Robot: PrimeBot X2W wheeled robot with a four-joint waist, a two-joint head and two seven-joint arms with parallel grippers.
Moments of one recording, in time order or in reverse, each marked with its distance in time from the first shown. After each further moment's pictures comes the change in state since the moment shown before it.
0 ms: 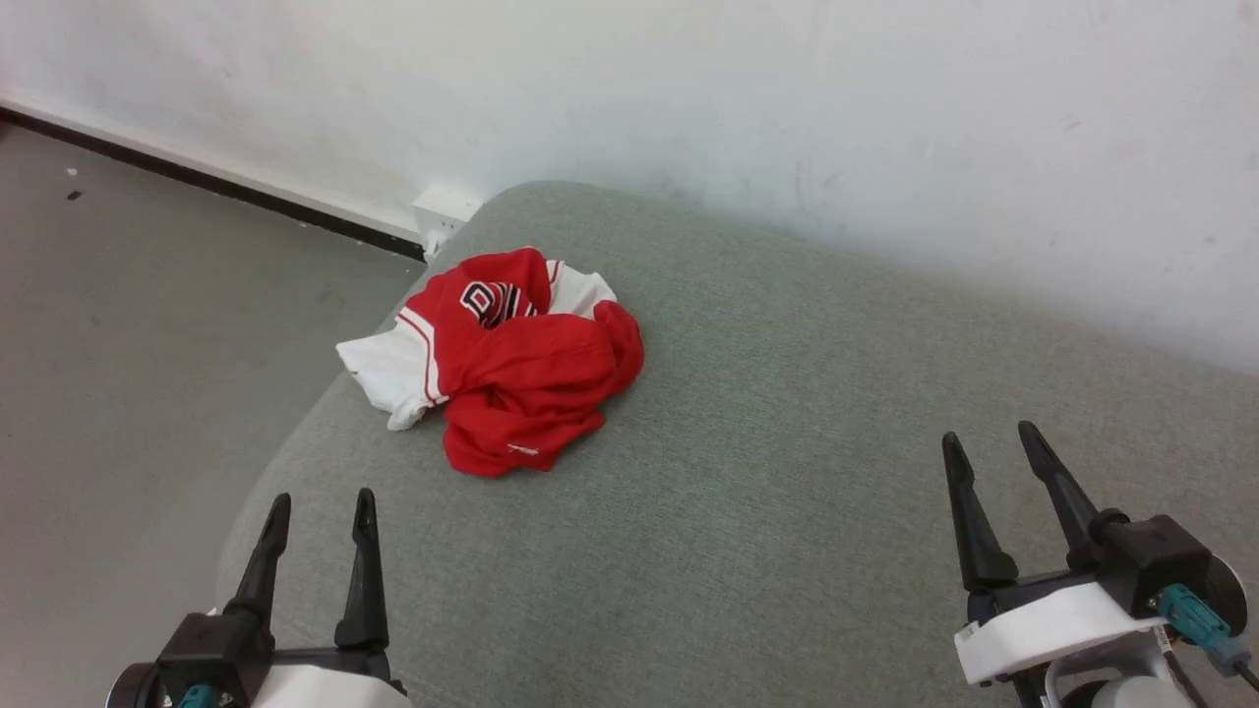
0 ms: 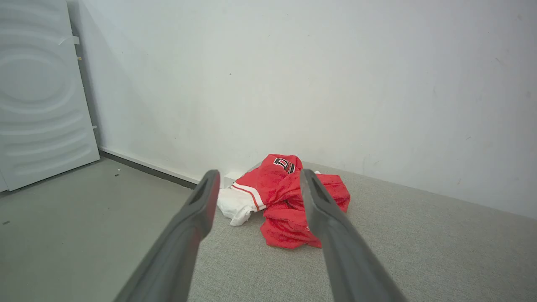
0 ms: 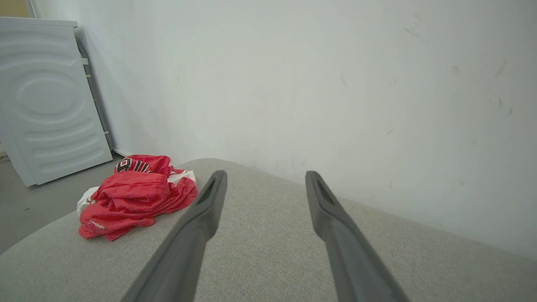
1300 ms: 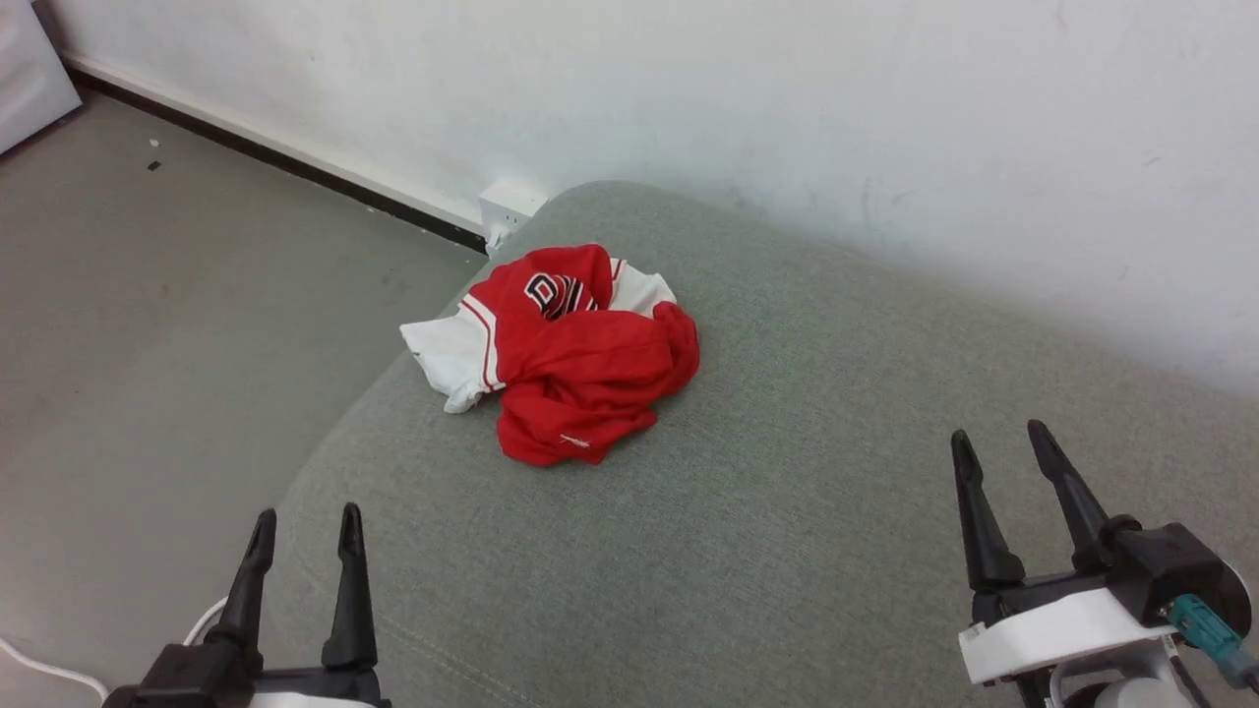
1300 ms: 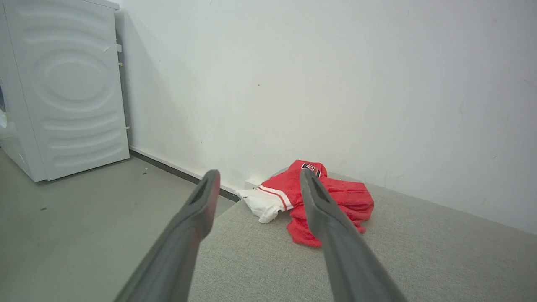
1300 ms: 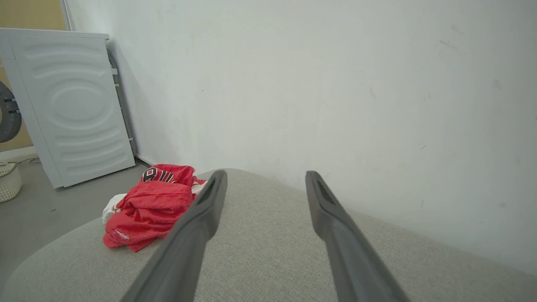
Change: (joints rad) left arm 0.043 0.000 0.014 -0.019 -0.021 -0.009 -0.047; right arm 0.000 0.000 -0.007 0.015 0.011 0.000 -0.050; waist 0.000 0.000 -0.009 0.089
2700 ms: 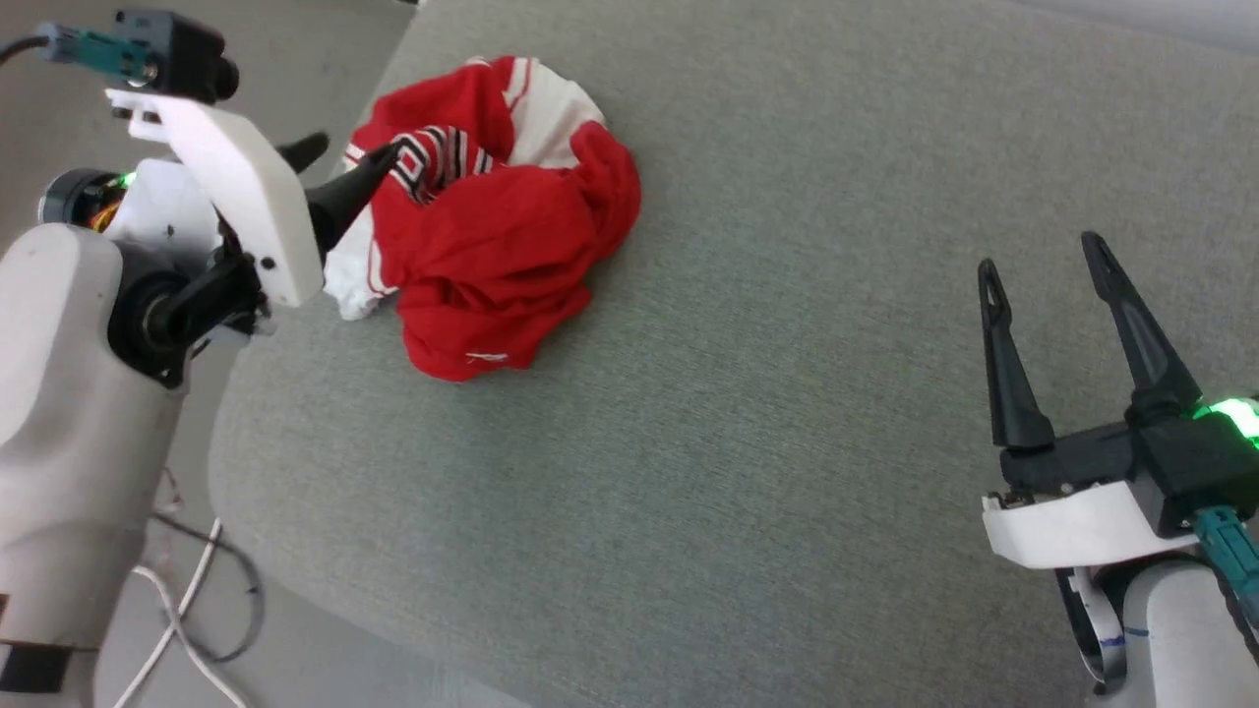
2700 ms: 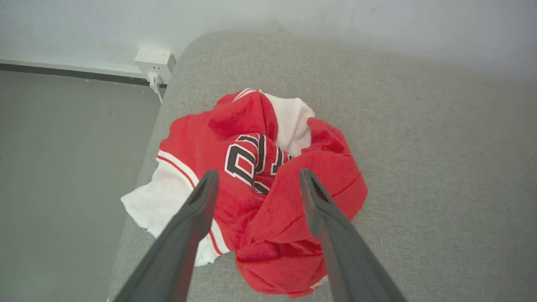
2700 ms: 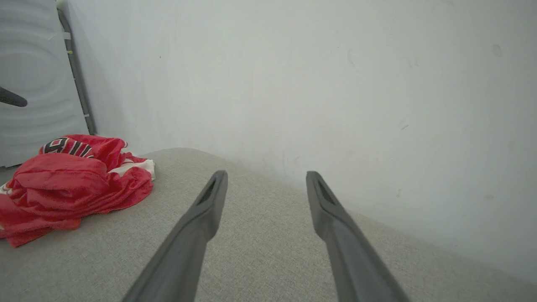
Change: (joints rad) left arm -1.027 0.453 -0.465 0.472 -0.704 -0.063 0.828; right arm -0.159 0.004 -0.003 -0.243 -0.270 0.000 0.057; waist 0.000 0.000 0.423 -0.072
